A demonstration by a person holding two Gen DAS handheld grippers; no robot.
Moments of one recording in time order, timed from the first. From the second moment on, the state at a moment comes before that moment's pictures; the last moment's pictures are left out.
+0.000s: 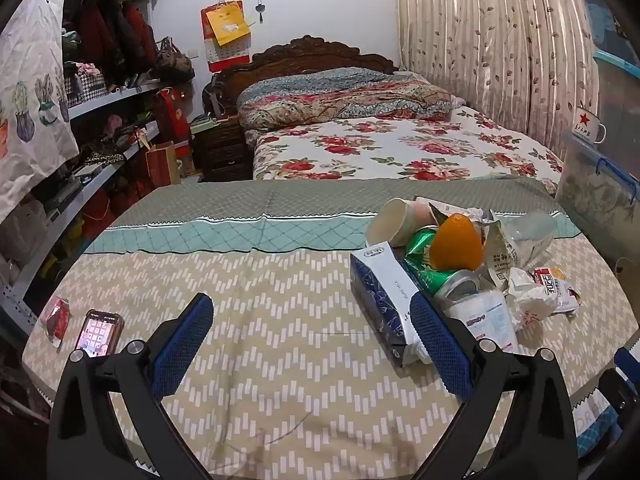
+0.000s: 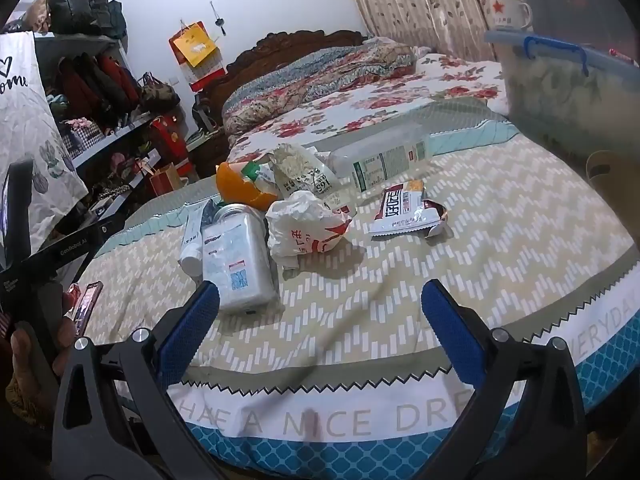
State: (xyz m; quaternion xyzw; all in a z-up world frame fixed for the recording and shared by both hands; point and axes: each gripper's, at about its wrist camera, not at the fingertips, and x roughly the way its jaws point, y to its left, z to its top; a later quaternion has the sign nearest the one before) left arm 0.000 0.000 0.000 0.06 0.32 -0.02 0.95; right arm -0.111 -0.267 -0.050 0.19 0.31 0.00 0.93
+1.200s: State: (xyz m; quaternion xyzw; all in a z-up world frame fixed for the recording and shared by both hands) left arm -0.072 -0.017 -0.021 -0.05 0.29 -0.13 0.94; right arm -0.147 -0.279 -0.048 0.23 0.28 -0.01 0.93
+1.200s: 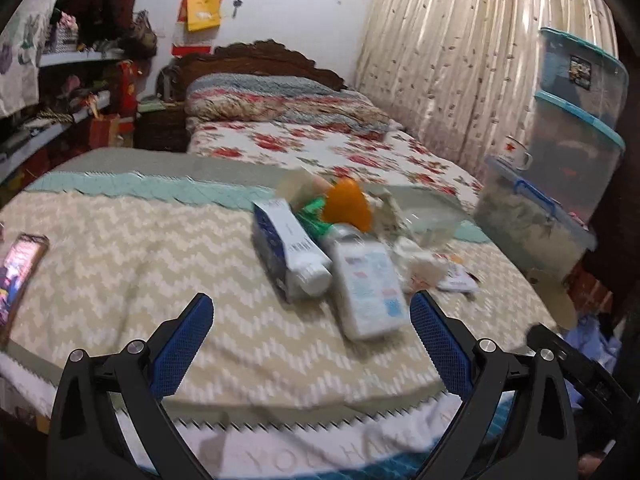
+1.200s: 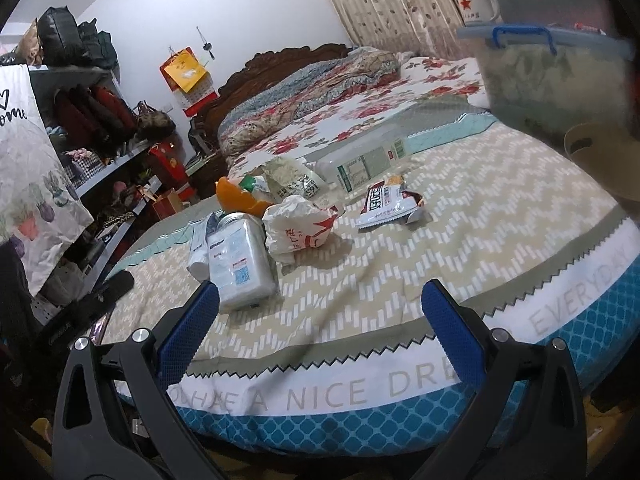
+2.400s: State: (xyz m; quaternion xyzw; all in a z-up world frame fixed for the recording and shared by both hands) left arm 0.008 0.034 0.012 0.00 0.26 0.01 0.97; right arm -0.098 -0.251 -0.004 0.12 0.24 0.00 0.96
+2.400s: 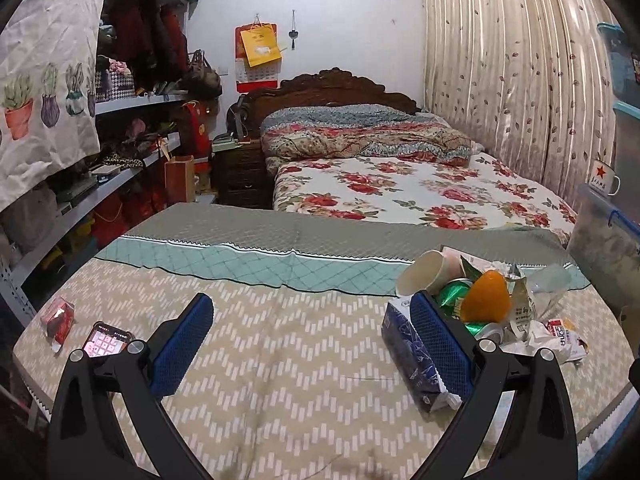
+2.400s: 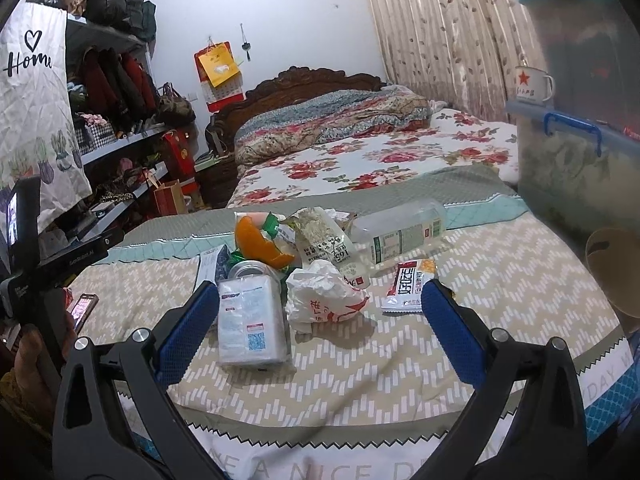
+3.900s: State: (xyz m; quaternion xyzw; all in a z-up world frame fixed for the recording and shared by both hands) left arm 0.002 -0.049 -0.058 0.04 0.39 -0.25 0.89; right arm -0.038 -0.239 -0.069 0.11 0.36 0.18 0.91
